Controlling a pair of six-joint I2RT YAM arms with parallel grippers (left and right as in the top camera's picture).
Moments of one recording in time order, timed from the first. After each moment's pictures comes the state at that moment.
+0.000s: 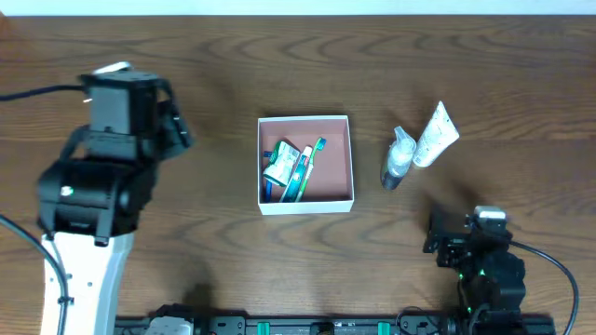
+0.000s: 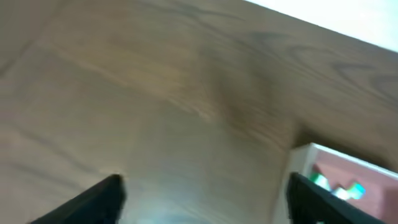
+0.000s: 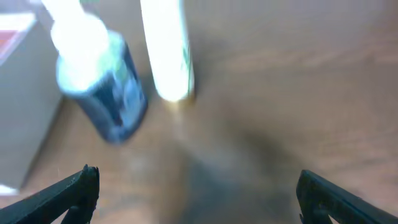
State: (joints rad) left arm -0.12 1.21 1.53 -1.20 -0.36 -0.43; right arm 0.04 0.02 0.17 -0.58 0.05 0.12
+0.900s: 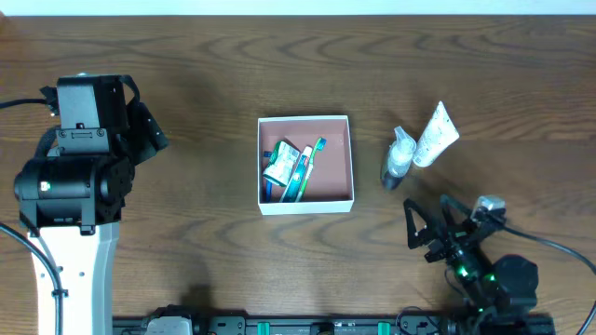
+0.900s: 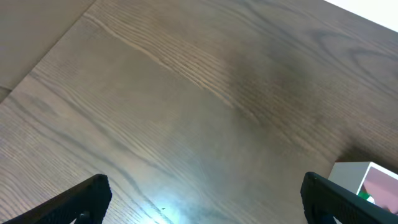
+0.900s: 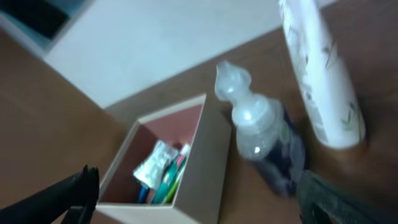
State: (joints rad) left arm 0.01 1.22 1.53 -1.25 -0.38 -0.43; right arm 0.04 0.09 0.20 -0.33 -0.40 0.57
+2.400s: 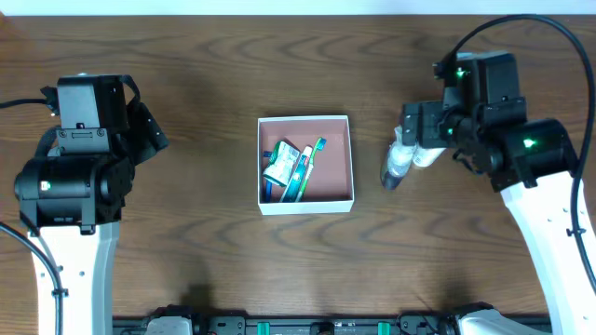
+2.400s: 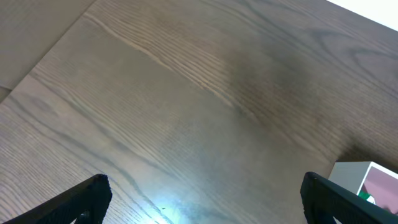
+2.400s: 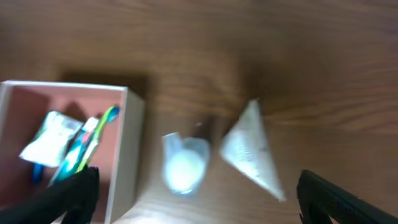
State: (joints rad) left arm 0.01 1.22 1.53 -1.25 -0.38 -0.43; right arm 0.23 1.37 1.46 -1.01 0.06 0.18
